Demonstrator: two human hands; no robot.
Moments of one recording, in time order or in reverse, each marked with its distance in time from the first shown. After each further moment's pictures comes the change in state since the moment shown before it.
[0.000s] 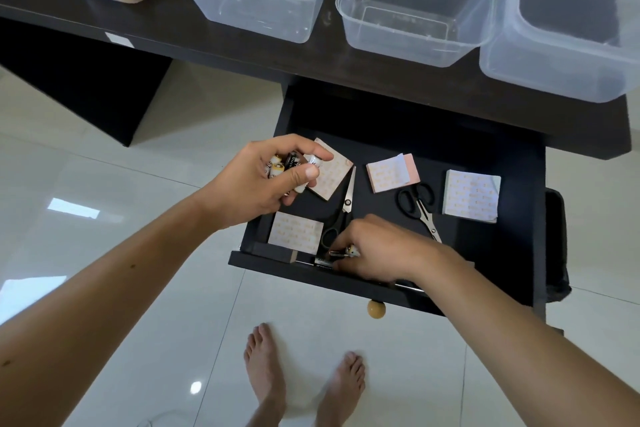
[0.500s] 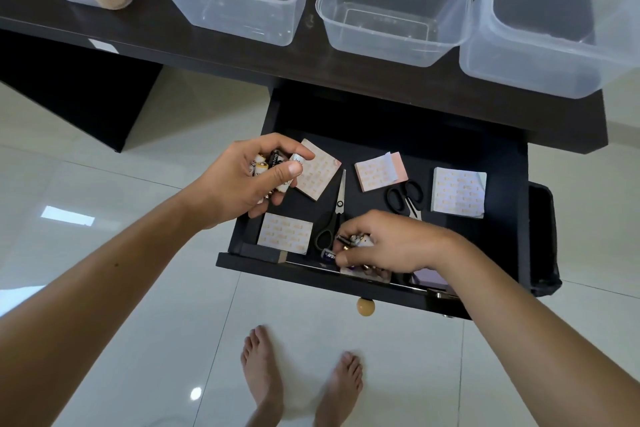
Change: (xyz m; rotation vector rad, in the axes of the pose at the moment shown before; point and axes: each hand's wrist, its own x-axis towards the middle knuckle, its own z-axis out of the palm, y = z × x) left_hand 0.003 0.001 0.000 0.029 0.031 -0.023; right_hand -0.020 0.022 -0.014 0.405 -0.070 -0.002
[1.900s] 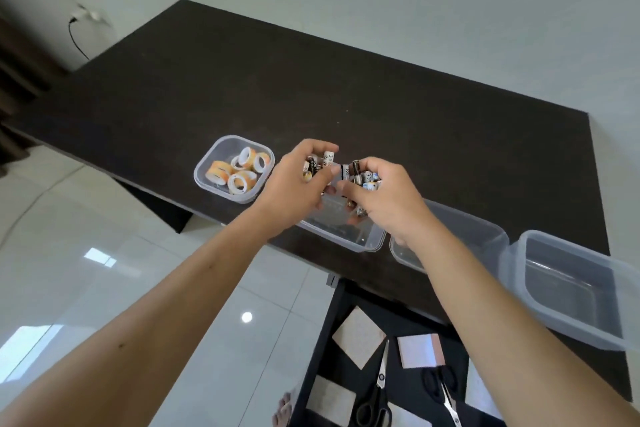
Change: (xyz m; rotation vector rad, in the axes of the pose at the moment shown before) left_hand 0.102 0.166 -0.153 0.095 0.483 0.090; right_hand 0.074 -0.256 -0.200 0.386 0.626 -0.274
